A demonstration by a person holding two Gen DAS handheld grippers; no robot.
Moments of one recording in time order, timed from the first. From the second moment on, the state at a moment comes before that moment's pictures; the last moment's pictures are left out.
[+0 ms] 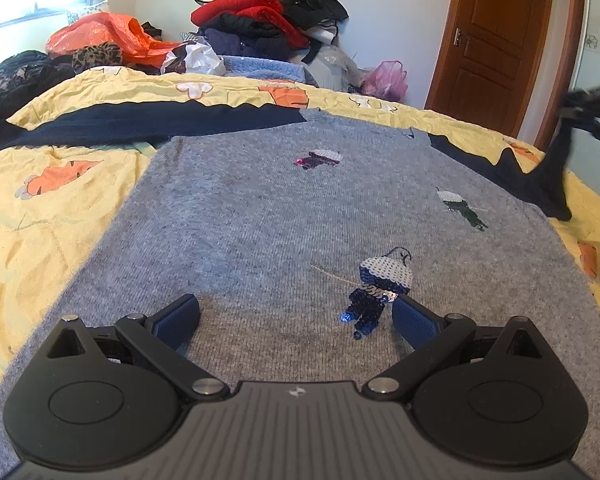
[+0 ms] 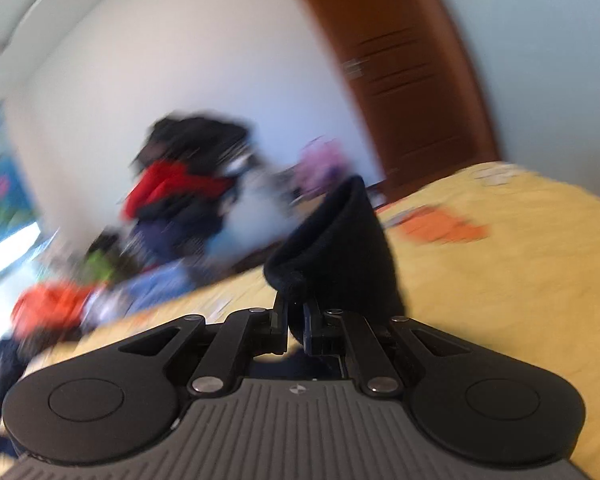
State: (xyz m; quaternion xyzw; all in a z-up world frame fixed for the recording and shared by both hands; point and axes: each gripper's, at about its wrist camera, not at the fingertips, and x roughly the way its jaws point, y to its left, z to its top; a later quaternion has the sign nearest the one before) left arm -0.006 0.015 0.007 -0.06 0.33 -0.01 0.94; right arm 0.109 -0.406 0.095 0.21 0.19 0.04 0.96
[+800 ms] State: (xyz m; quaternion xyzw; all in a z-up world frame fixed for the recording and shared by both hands) left arm 0.064 0.010 0.047 -0.14 0.38 -0.08 0.91; right arm 0.031 -0.338 -0.012 0.30 0.30 0.15 0.89
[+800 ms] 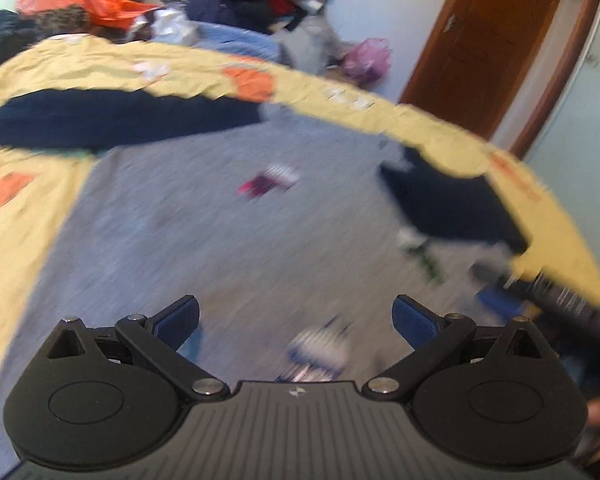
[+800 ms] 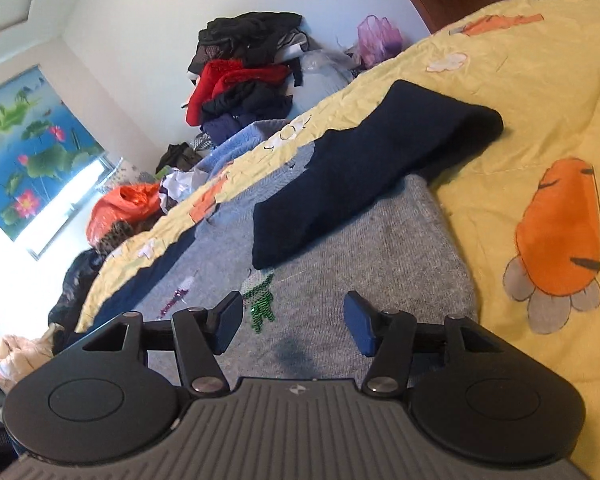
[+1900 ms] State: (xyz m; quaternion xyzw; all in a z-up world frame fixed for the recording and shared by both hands) left arm 0.241 -0.085 0.065 -0.10 0.36 -0.17 0.91; right arm 0.026 -0.352 -0.019 0.36 0.26 0.19 0.87
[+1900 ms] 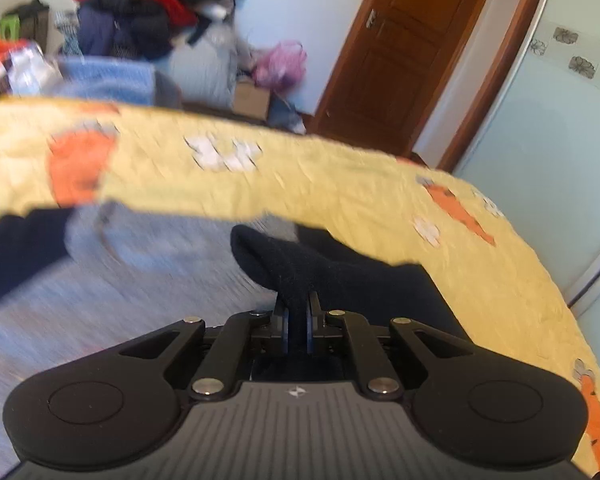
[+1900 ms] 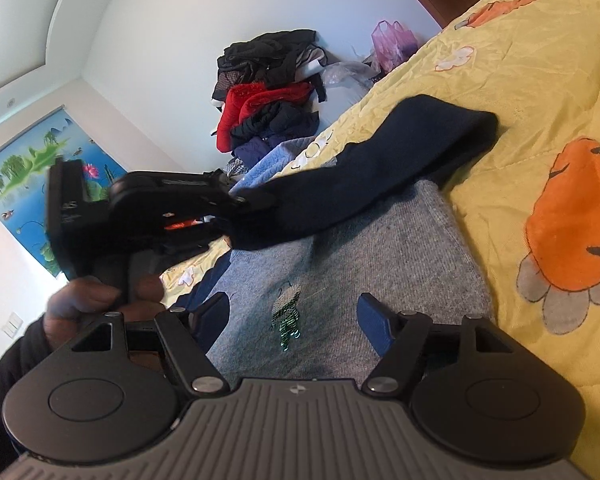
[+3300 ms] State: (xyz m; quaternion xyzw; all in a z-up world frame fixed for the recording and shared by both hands) left arm 0.179 0.031 0.065 -0.08 0.33 0.01 0.94; right arm 0.023 -0.352 -0.015 0.35 0.26 0.19 0.88
